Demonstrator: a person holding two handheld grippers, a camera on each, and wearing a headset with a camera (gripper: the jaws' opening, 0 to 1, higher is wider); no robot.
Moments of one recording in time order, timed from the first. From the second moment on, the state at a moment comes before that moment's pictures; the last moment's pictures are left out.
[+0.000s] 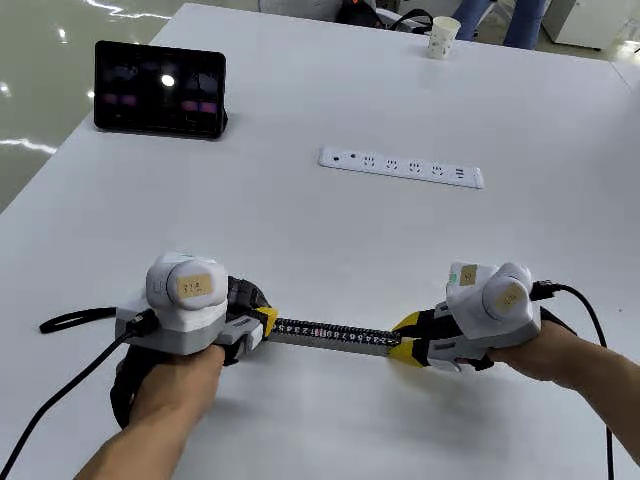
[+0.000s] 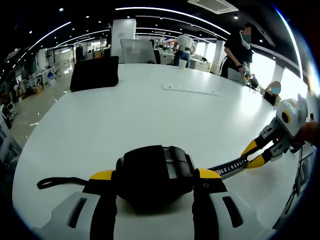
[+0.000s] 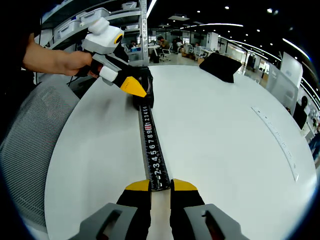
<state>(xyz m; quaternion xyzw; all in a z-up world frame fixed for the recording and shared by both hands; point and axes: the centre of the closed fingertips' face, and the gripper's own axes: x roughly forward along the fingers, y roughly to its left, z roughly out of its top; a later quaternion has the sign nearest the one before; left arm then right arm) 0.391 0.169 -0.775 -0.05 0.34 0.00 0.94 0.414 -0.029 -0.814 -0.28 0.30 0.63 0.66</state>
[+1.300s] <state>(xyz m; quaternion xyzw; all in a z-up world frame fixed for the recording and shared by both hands) 0.391 0.169 -0.774 -0.05 0.34 0.00 0.94 0.411 0.014 -0.814 -0.27 0.29 0.64 0.66</state>
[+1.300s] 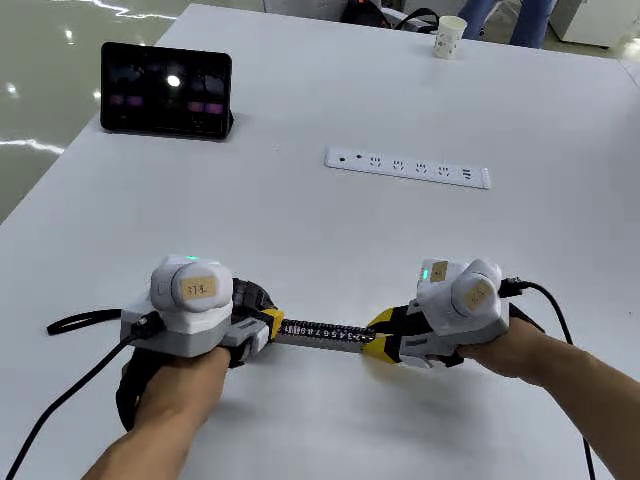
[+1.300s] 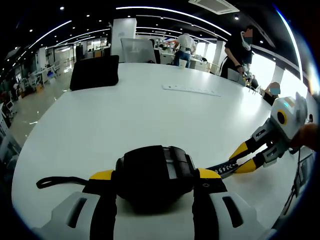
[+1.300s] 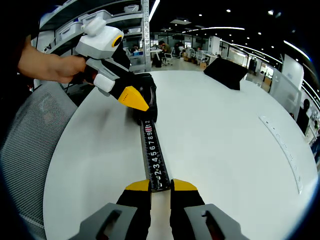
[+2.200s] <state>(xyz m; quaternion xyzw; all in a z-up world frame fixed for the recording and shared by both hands) 0.391 0.170 -0.775 -0.06 0.35 0.00 0.94 0.404 0.047 -0.811 -0.26 0.28 0.65 0.65</state>
